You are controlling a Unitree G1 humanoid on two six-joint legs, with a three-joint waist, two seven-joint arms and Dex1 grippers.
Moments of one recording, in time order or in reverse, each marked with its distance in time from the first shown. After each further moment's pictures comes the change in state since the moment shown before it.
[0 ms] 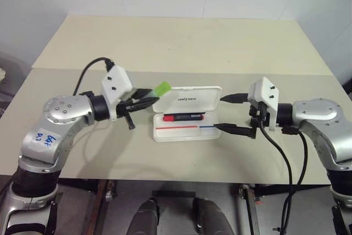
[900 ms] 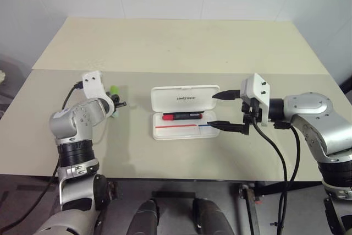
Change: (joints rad) left arm -0.186 -0.382 0.376 0.470 0.059 0.463 0.839; right arm -0.117 0.056 0.087 0.054 -0.031 -0.020 0.022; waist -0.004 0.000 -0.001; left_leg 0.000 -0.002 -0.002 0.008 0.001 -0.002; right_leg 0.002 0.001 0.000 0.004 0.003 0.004
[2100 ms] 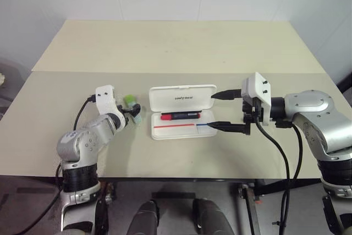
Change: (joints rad) left arm 0.125 -0.086 -0.080 -0.141 -0.198 0.104 0.147; right arm -0.017 0.012 -0.011 0.007 -0.001 0.002 0.051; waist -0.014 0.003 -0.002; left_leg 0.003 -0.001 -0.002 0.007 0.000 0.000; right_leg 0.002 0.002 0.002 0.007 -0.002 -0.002
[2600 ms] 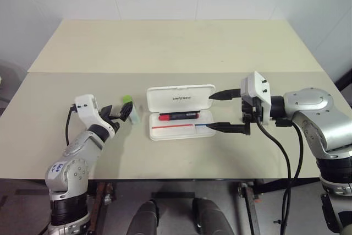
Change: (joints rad) left arm 0.304 -0.001 0.026 -0.171 -0.109 -0.391 -0.177; right arm -0.016 0.003 0.003 0.003 0.000 0.002 0.042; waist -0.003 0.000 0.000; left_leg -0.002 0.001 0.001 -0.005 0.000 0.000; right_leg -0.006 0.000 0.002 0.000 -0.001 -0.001
